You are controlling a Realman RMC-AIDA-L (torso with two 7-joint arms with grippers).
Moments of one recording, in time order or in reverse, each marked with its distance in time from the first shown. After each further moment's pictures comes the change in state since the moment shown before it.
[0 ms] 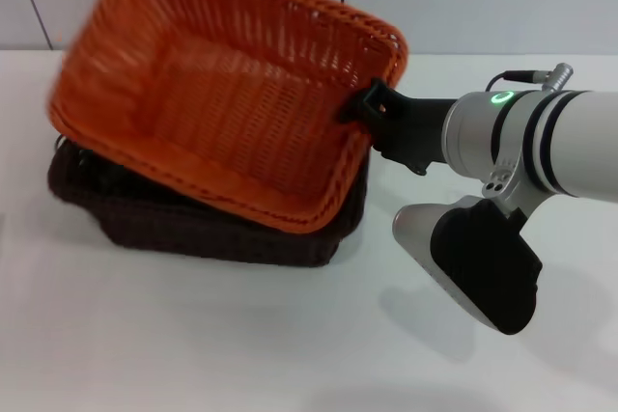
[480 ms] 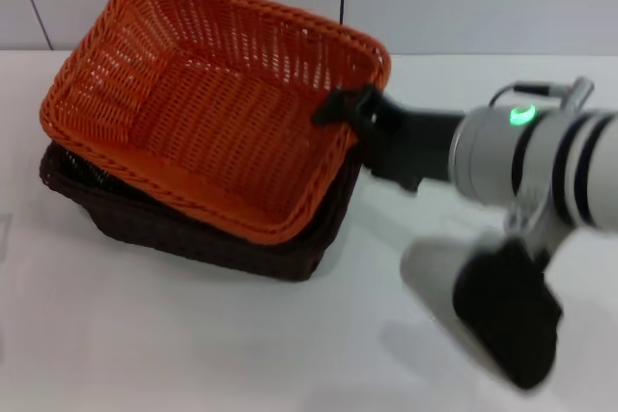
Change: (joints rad) left arm -0.003 0.004 0.019 -0.001 0.000 -0.009 0.000; right arm -0.158 -0.003 -0.082 -0.246 0.040 -0.061 0.012
